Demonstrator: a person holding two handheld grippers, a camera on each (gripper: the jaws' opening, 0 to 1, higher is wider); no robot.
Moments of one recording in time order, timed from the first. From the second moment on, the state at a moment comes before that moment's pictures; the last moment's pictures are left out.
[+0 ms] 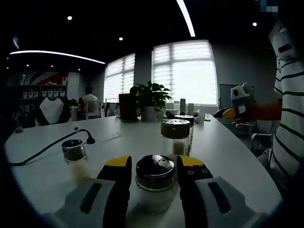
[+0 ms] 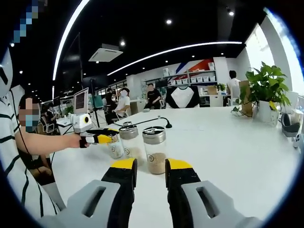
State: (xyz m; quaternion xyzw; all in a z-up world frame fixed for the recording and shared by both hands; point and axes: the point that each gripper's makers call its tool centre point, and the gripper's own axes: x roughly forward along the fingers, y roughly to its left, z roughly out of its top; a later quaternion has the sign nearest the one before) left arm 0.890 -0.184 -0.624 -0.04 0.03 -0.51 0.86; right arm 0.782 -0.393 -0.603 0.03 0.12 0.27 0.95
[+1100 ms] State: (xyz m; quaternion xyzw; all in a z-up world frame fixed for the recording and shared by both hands) left arm 0.895 -0.185 -0.640 0.02 0.03 -0.45 0.89; right arm 0.792 -0.388 -0.600 0.05 0.11 0.28 0.95
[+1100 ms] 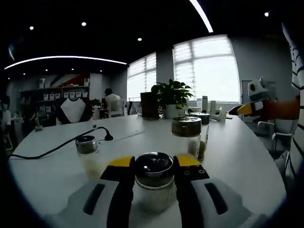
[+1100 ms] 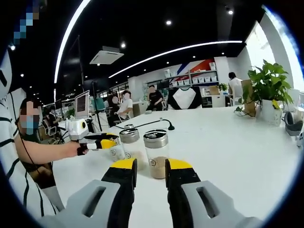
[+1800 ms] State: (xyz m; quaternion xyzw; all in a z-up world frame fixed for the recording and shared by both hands) left arm 0.893 -0.196 -0.643 0.00 0.04 -0.55 0.83; right arm 0.792 -0.391 -0.589 0.03 0.11 0.29 0.95
